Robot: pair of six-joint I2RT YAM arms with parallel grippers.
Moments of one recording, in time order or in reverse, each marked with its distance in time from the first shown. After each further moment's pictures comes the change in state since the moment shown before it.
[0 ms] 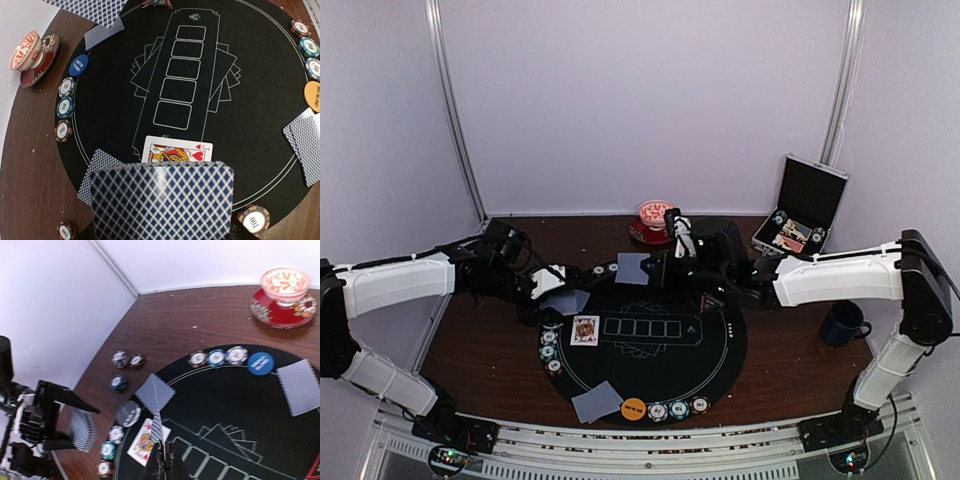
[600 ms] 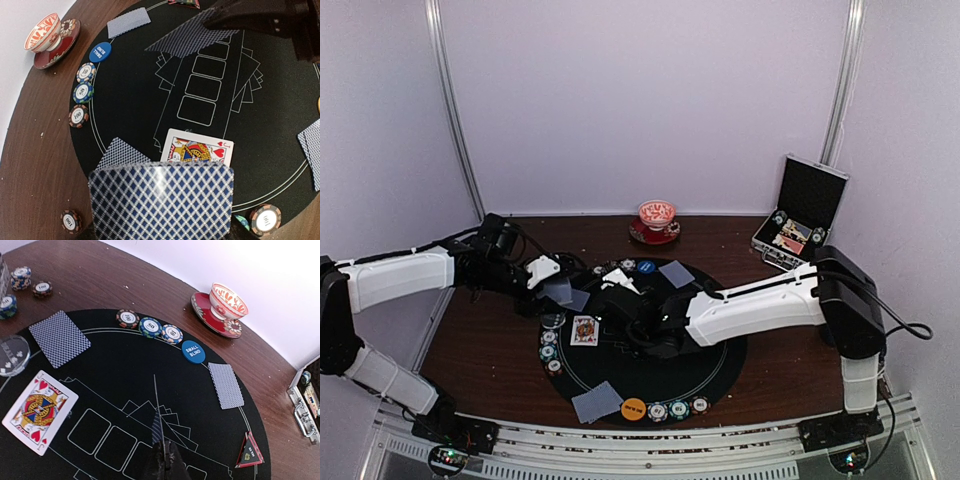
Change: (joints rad) left arm 0.072 0.026 0.028 0.007 0.008 -0.045; right arm 0.295 0.388 0.372 -0.425 0.846 -0.348
